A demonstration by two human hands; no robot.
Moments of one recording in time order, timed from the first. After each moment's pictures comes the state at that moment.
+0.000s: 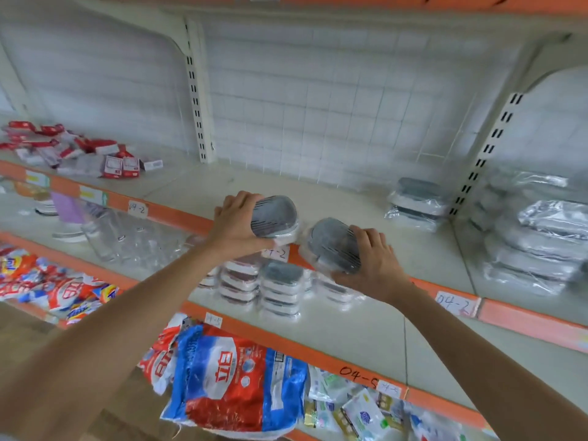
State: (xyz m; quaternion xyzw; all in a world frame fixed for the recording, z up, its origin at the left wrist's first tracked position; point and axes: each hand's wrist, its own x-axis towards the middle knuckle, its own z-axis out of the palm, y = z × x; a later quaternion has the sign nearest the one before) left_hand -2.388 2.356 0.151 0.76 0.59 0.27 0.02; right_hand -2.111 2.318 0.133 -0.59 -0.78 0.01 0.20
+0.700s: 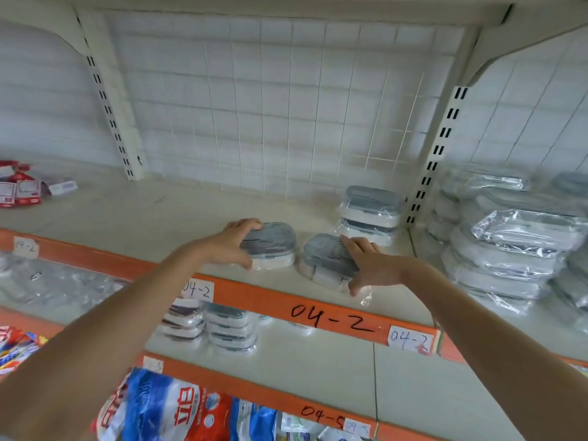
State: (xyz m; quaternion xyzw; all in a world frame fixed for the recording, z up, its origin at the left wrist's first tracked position) left_hand -2.284 2.463 0.141 0.79 0.54 0.08 0.28; right_hand -1.986 2.417 0.146 -0.60 -0.77 0.22 -0.06
